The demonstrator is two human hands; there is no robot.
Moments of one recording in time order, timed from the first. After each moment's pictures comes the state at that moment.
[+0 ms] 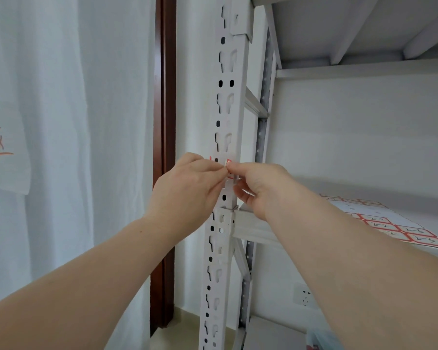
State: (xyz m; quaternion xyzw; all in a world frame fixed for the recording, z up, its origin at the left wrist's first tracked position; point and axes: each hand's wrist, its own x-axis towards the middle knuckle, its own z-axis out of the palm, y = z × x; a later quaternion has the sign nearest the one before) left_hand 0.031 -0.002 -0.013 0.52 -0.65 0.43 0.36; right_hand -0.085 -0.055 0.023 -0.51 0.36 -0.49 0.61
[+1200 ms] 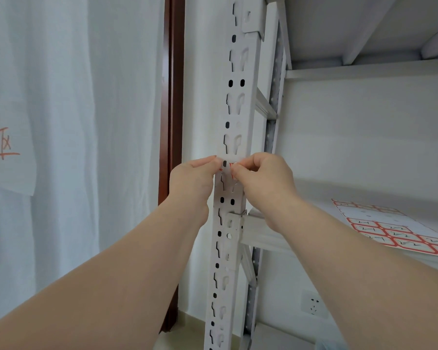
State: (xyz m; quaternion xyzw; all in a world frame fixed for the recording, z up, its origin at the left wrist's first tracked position) left_hand 0.015 -0.023 0.009 0.49 -0.32 -0.26 0.77; right_hand -0.080 -0.063 0.016 -0.73 0.36 -0.51 0.28
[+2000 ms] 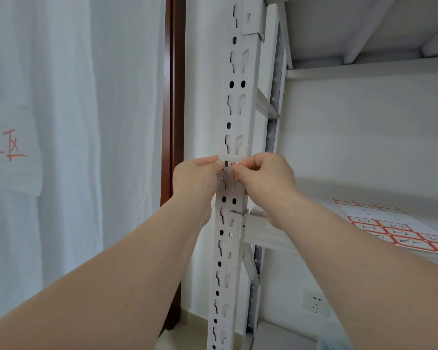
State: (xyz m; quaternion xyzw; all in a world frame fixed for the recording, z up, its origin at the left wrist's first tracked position) left_hand 0.010 -0.017 0.012 0.52 -0.32 -0.22 0.76; right_hand -0.081 -0.061 0.018 -0.72 0.36 -0.50 0.31
